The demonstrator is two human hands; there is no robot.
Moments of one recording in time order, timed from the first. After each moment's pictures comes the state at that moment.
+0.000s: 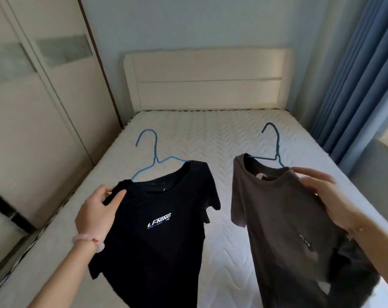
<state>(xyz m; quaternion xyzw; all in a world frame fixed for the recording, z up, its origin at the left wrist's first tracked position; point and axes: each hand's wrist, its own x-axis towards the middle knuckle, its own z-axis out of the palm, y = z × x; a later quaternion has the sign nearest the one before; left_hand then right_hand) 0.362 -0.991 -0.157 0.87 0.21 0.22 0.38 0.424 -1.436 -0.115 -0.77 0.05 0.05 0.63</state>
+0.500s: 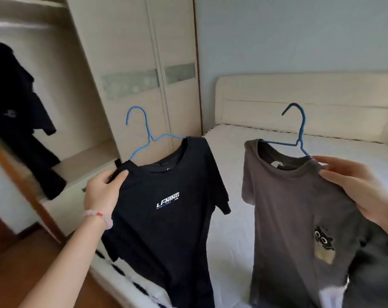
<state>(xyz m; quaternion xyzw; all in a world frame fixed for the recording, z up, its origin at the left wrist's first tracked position) 0.118 -1.019 -0.082 0.71 0.37 0.40 0.45 0.336 -1.423 -0.050 -0.74 -0.18 0.09 0.64</state>
